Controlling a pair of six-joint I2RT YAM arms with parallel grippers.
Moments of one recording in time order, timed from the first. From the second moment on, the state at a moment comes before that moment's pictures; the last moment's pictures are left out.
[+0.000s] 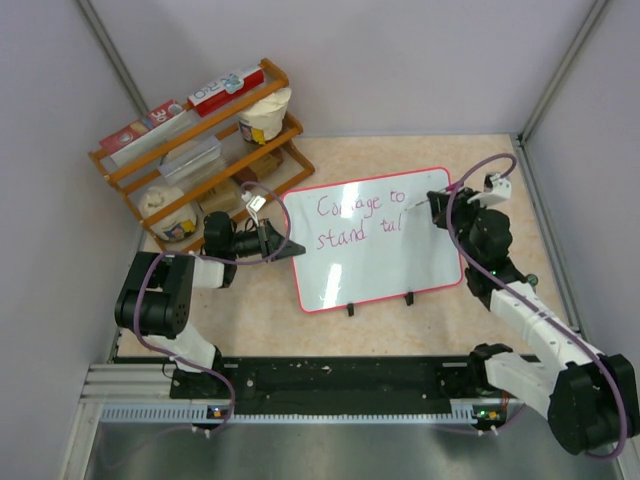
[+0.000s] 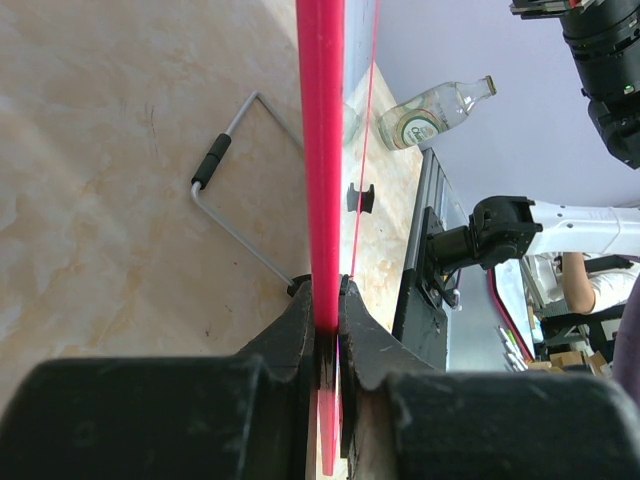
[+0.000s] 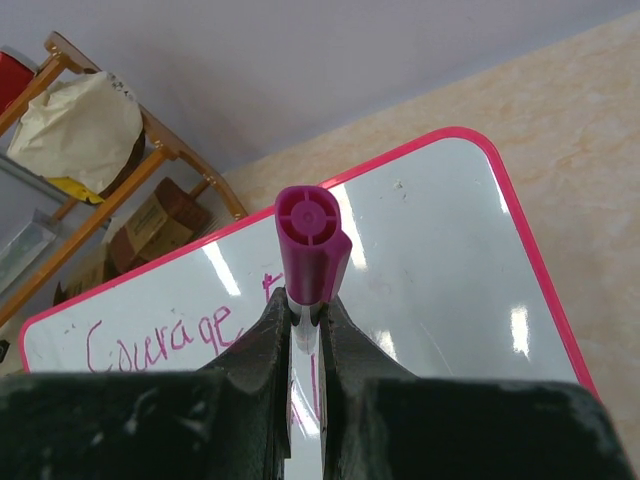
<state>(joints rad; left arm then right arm) -0.11 1.63 0.53 0.89 1.14 -0.73 0.26 0.99 0.55 0.41 0.08 0.56</state>
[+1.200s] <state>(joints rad) -0.11 1.63 0.53 0.88 1.14 -0.73 0.23 1.01 0.49 0.42 0.03 0.58</state>
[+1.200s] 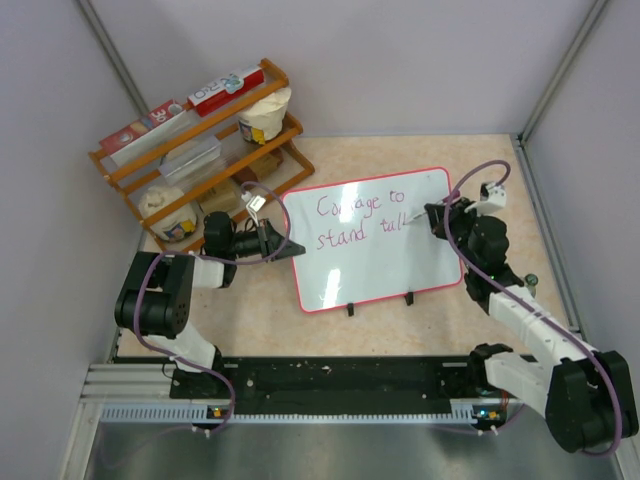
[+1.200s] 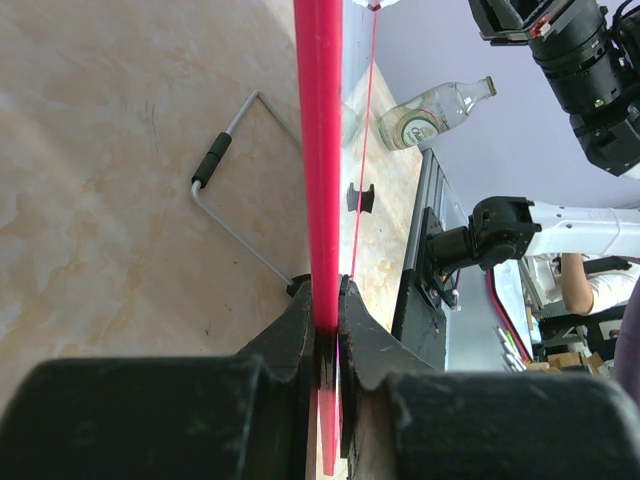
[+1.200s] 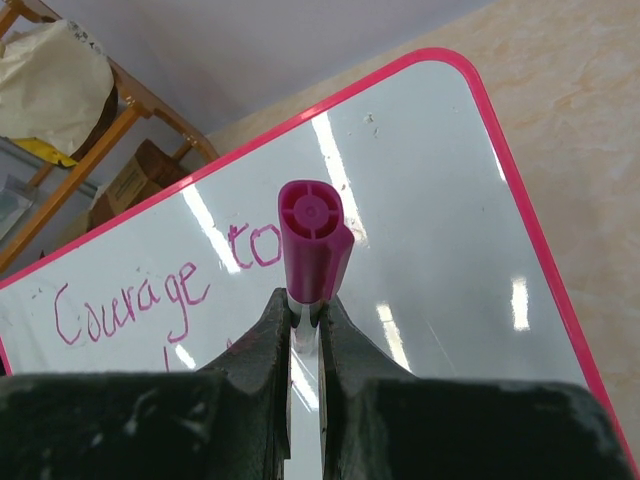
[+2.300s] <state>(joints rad) -0.11 1.63 0.53 0.88 1.14 -0.73 0.21 0.93 0.45 0.37 0.03 0.60</state>
